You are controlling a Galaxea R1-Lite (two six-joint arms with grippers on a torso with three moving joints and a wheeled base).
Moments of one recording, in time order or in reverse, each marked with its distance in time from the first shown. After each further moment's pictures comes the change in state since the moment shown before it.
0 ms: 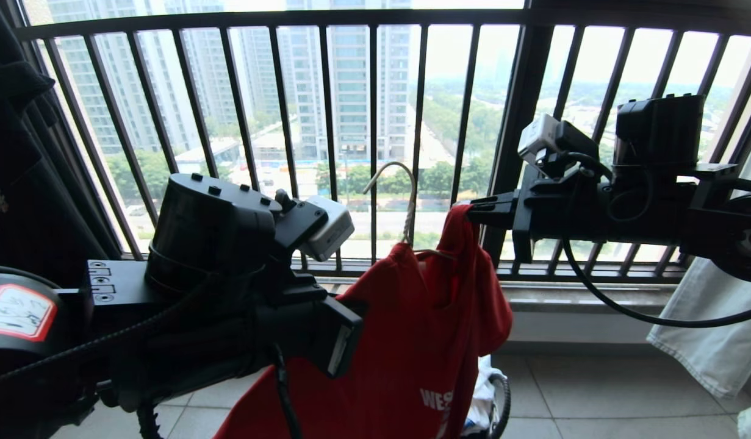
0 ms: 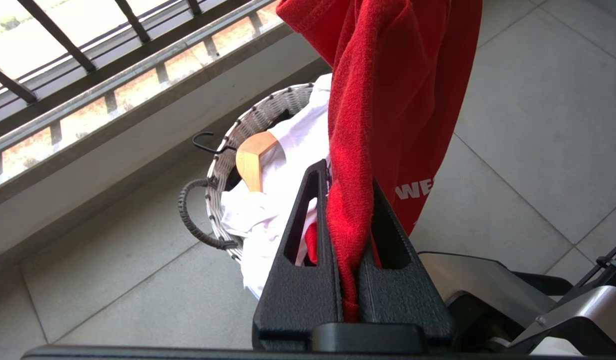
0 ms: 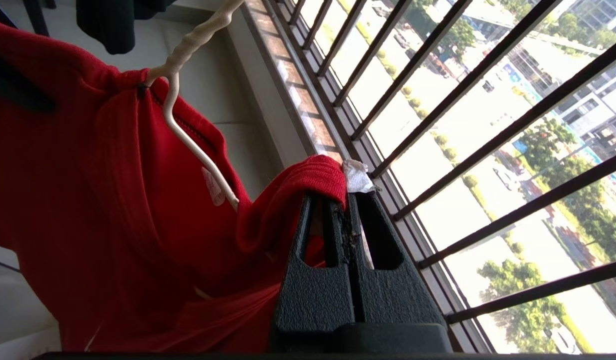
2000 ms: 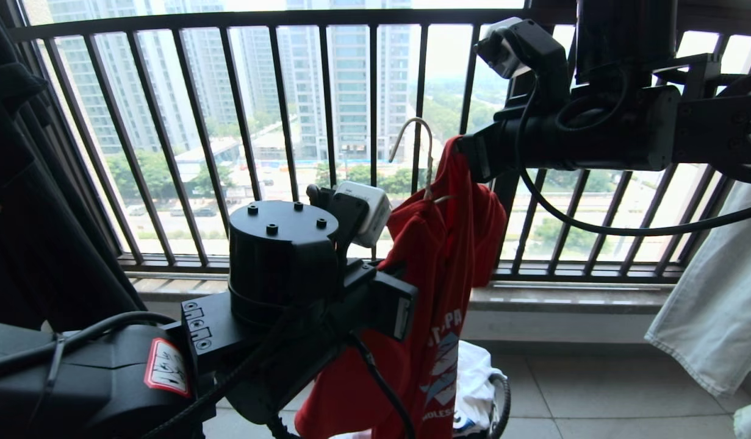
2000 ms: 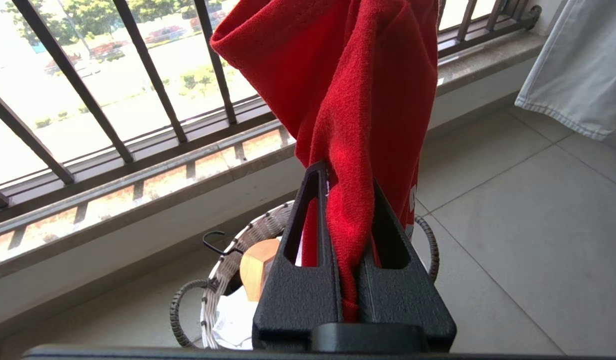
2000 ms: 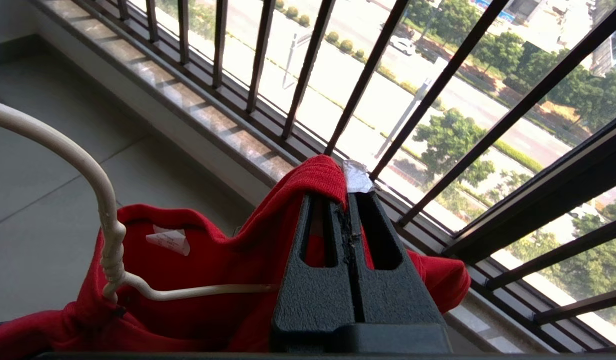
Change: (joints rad) left arm -0.096 0.161 0.062 -0.520 0.233 -0.009; right arm 0.191 0.095 -0.517 0.411 -0.691 0.327
